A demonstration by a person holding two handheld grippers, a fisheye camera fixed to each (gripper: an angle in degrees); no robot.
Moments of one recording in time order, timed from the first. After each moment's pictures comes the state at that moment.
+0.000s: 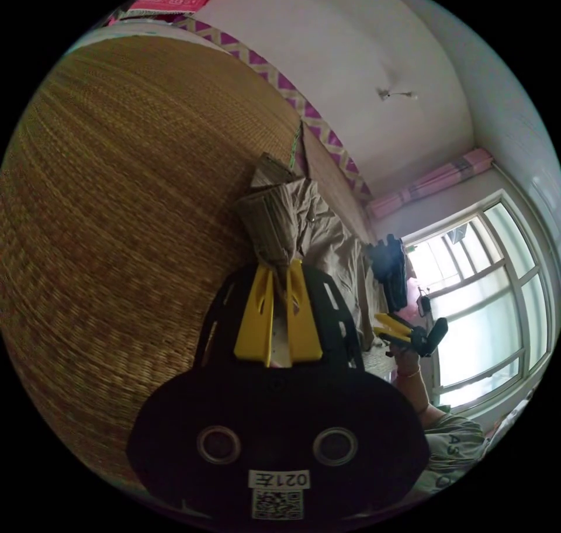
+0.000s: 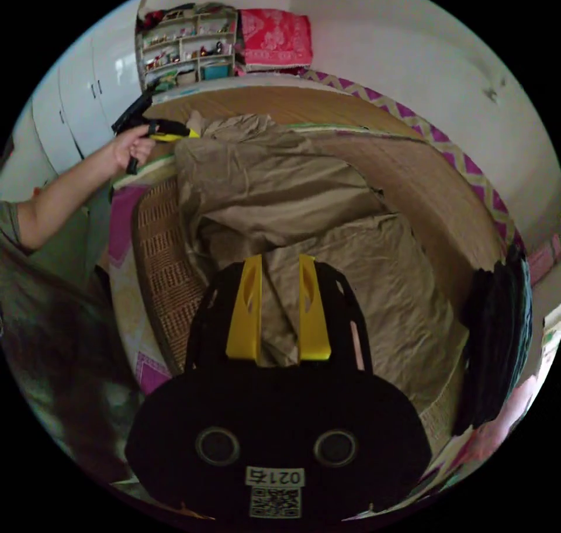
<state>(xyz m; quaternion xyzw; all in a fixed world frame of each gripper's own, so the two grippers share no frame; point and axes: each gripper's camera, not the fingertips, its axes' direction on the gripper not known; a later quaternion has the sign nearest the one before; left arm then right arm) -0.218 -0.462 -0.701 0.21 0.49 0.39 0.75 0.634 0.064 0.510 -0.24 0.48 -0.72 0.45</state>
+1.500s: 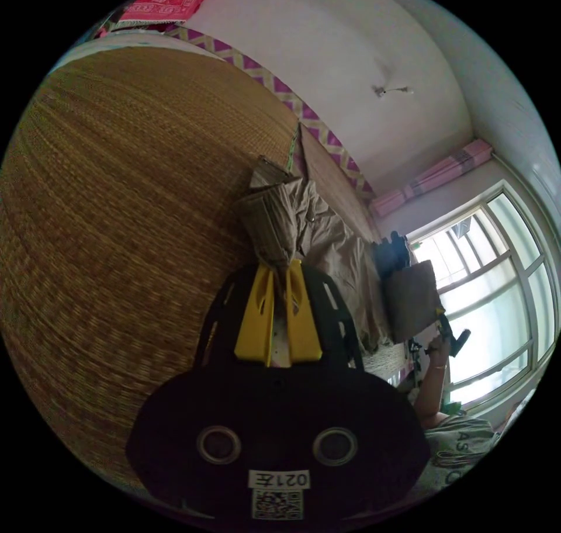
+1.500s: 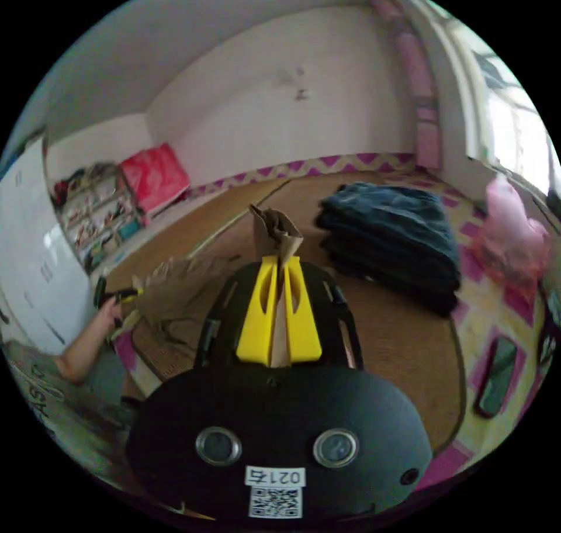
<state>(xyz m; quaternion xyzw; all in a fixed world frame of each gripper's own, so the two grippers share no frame) -0.286 -0.448 -0.850 0.23 0.48 0.40 0.75 0.374 -0.043 0.199 0.11 0.37 -0.64 0.67</state>
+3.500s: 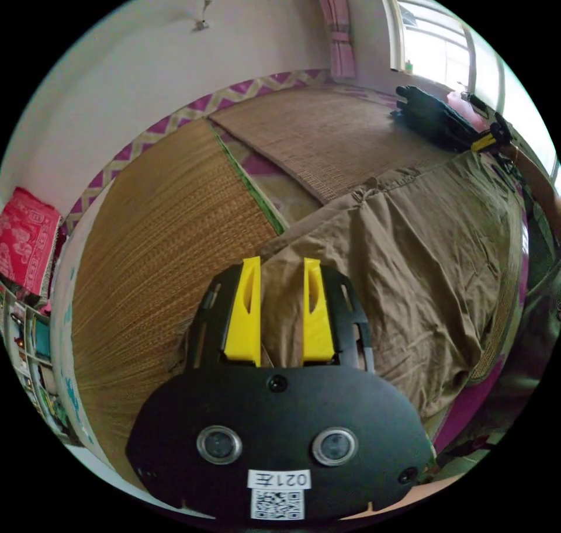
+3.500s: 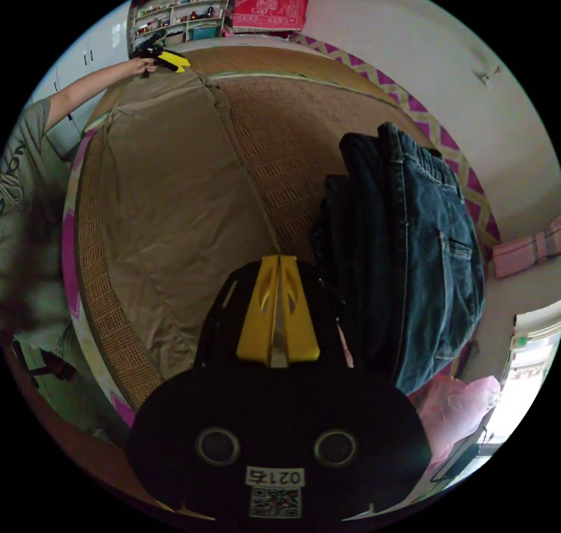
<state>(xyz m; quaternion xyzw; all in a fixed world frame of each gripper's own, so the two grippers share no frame) -0.057 -0.287 -0.887 0.41 0.10 0.69 0.59 0.350 -0.175 0.322 -0.25 0.56 -0.70 0.37</state>
